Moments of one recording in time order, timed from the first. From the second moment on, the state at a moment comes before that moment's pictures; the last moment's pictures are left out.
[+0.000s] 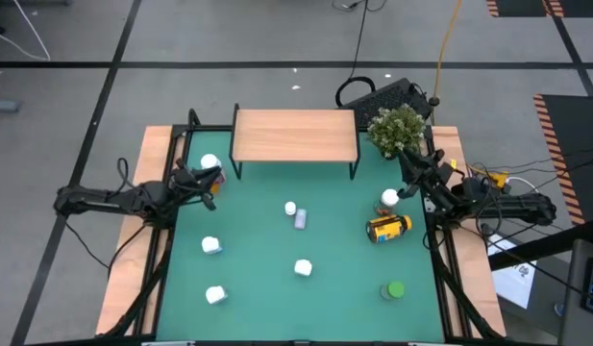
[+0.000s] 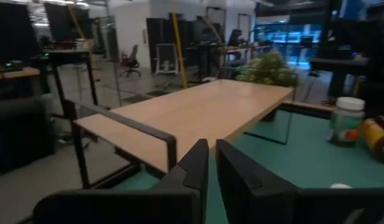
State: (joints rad) left arm -0.05 0.16 0.06 0.13 -0.71 0.03; right arm -0.04 0.17 0.01 0.69 0.65 -0.21
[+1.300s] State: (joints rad) left arm -0.06 0.37 0.06 -0.08 -0.59 -0.39; right arm -0.06 0.73 0.01 0.98 0.38 0.27
